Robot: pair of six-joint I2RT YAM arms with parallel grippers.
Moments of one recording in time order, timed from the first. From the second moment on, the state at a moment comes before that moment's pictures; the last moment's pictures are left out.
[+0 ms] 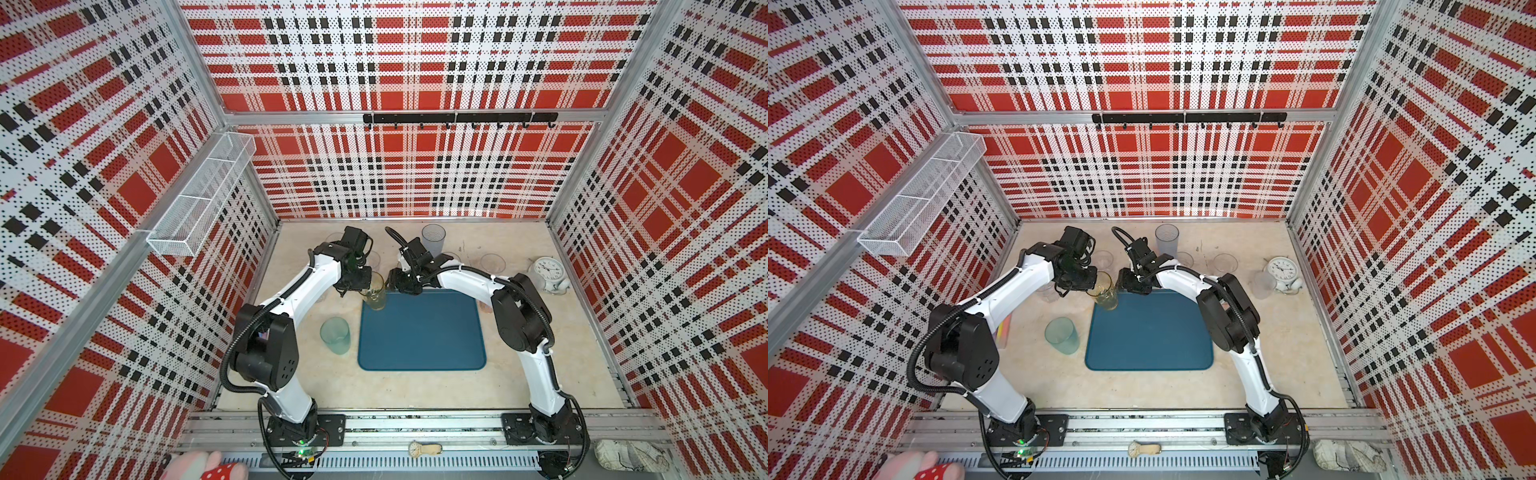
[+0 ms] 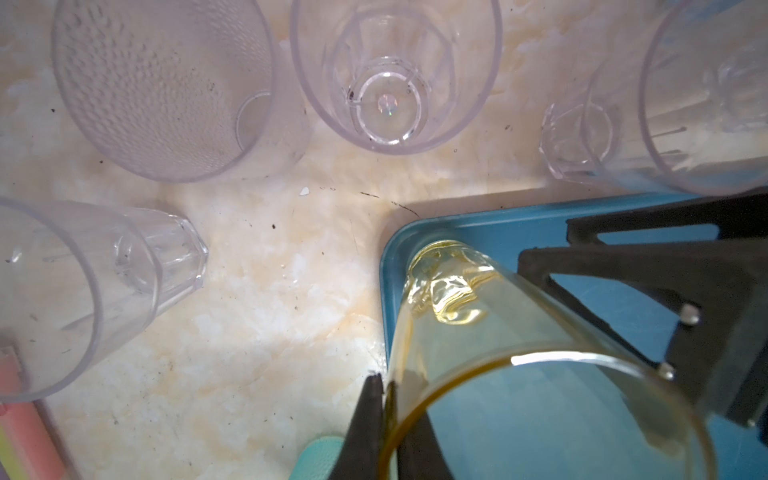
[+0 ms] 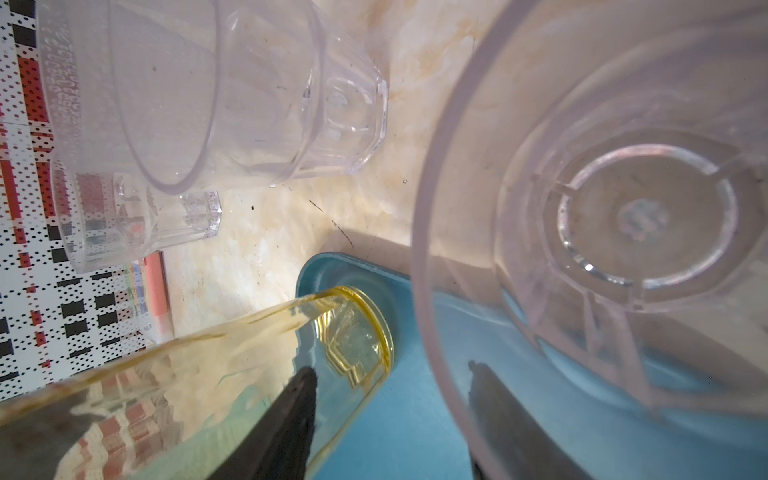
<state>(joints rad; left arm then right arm) -0.34 1.69 1.39 -0.92 -0.03 -0.26 0.70 2.18 1.70 -0.46 -0.29 0.71</state>
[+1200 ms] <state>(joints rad) -0.34 1.63 1.48 -0.91 -0.05 -0.27 0.67 2.05 1.70 -0.54 -0.26 0.66</state>
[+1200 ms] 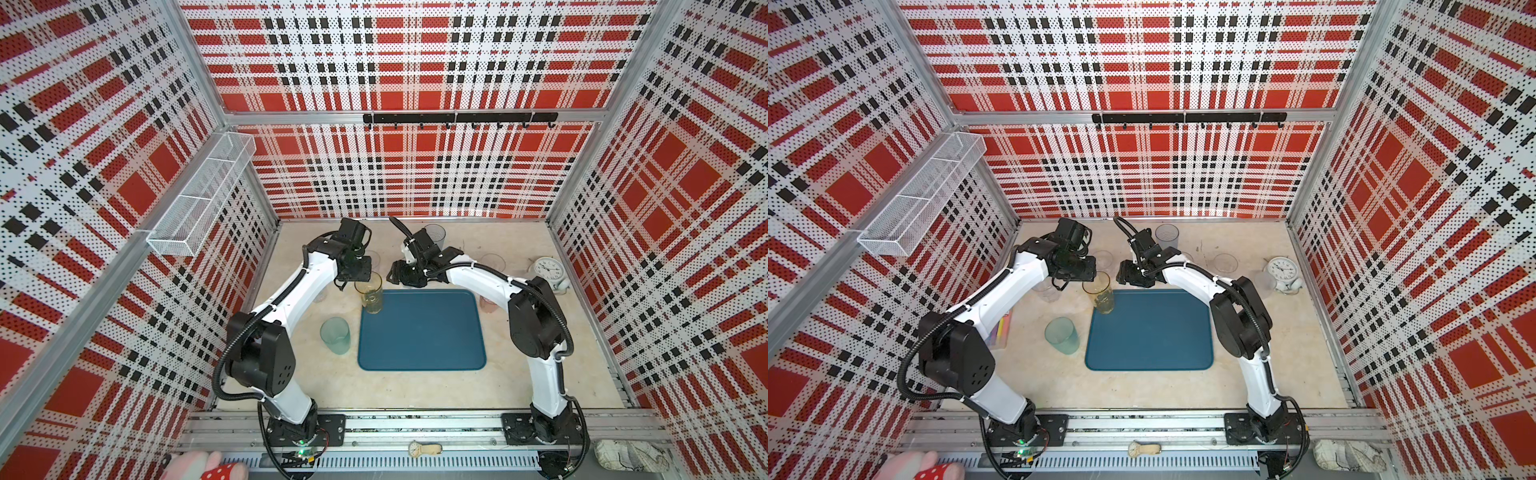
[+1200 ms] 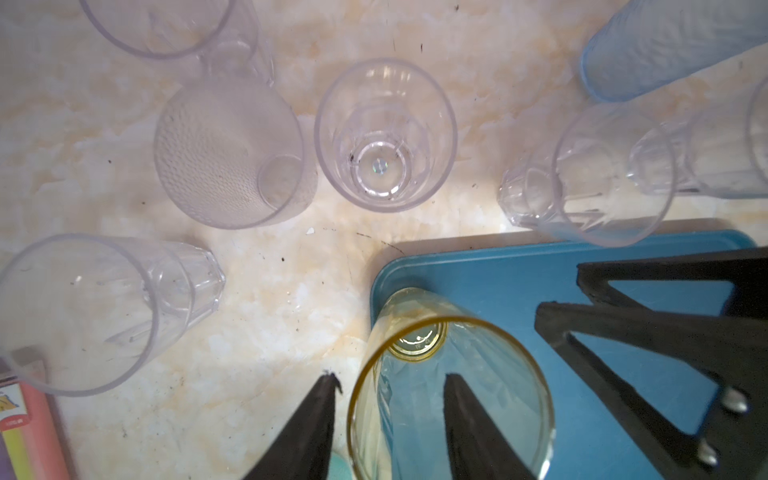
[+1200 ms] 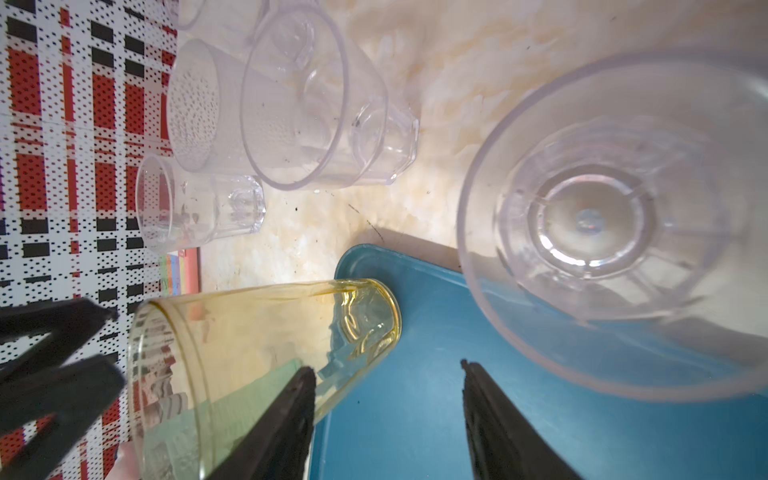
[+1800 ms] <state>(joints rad) -0.64 1.50 1.38 -0.46 -0.34 -0.09 0.32 2.00 2.03 -0.69 -0.02 0.55</state>
